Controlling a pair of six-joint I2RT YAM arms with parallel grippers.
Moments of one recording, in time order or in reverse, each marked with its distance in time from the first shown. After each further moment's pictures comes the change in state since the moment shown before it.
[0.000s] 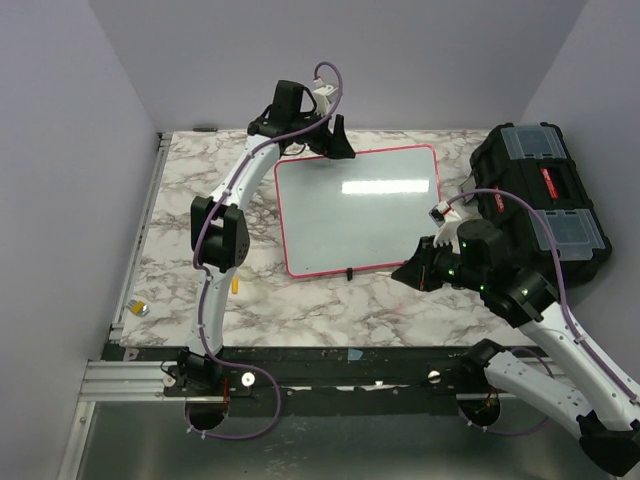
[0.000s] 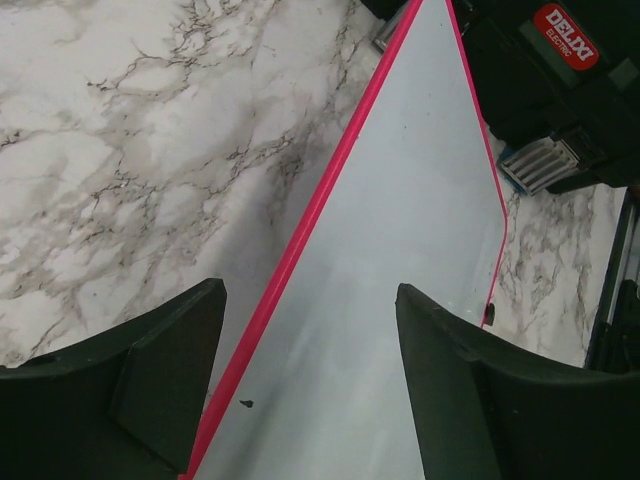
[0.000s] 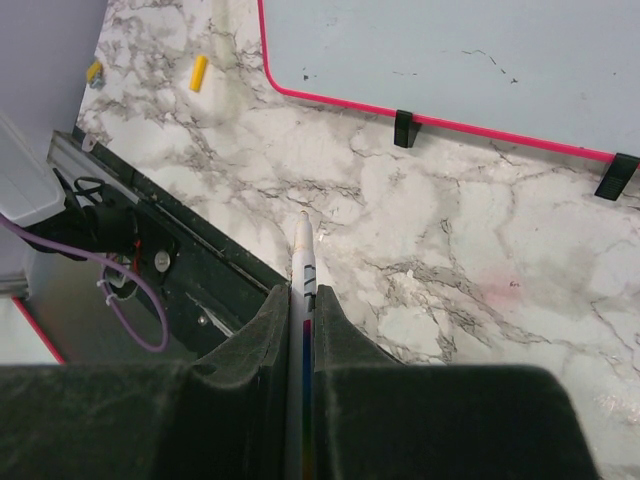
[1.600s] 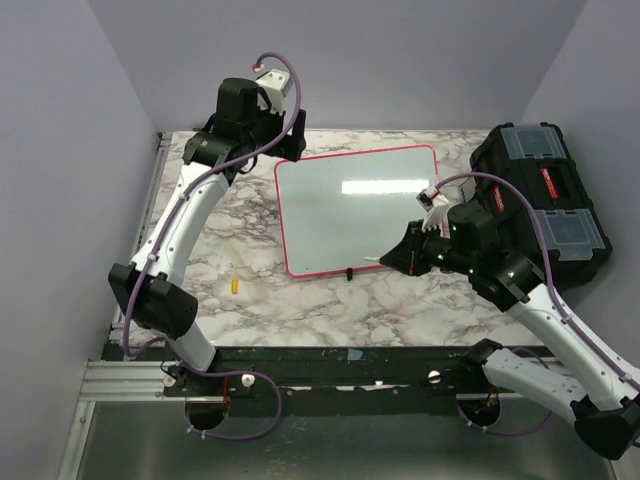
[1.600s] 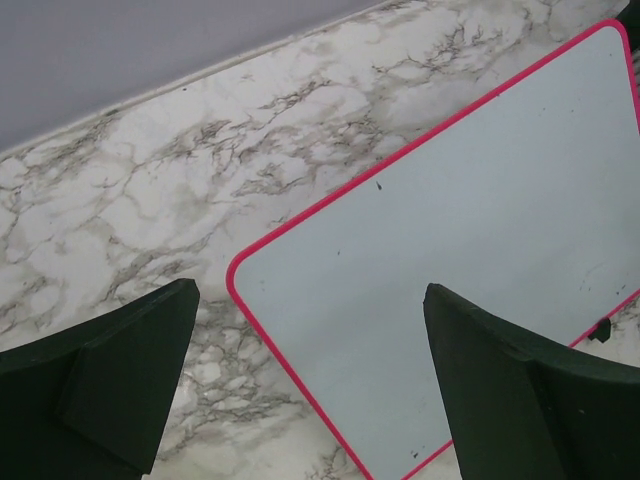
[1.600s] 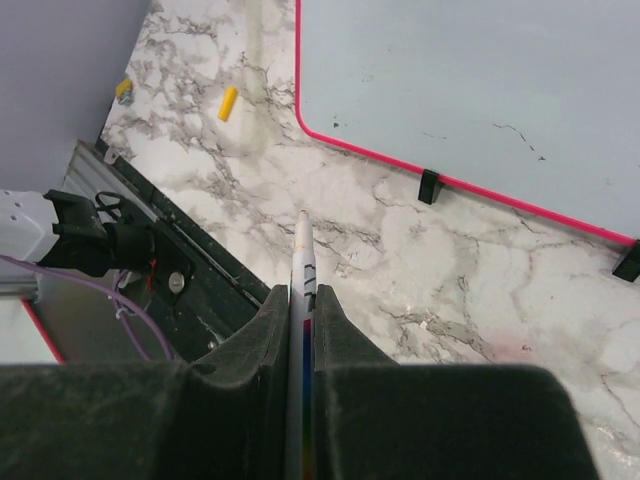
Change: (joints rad) left arm 0.002 -0.722 -0.531 -0.086 -0.644 0.066; right arm 0.000 0.134 0.063 0.124 -0.048 -0.032
